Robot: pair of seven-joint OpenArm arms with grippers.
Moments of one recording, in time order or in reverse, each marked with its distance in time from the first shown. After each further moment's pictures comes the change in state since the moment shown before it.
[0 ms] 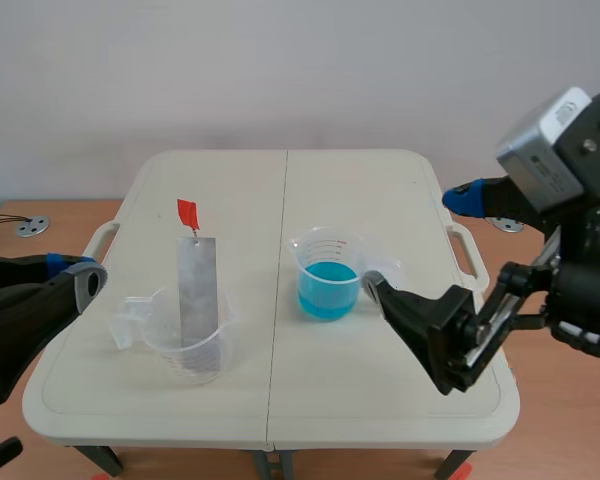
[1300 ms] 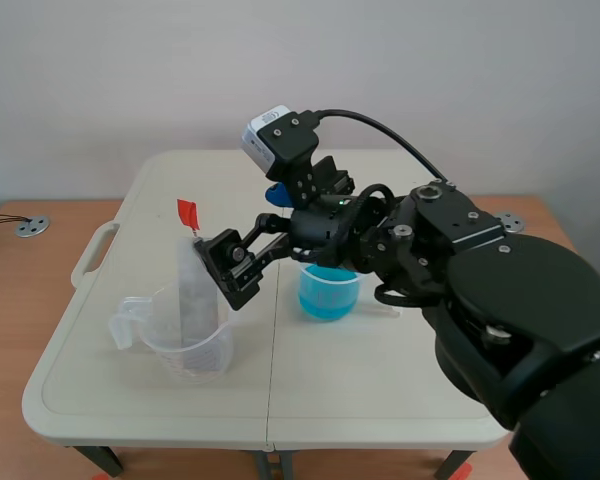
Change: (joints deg) left arm 32.2 0.0 -19.2 -0.1 0.0 0.0 -12.0; right arm 37.1 -27.8 -20.8 -41.0 -10.8 1.5 -5.2
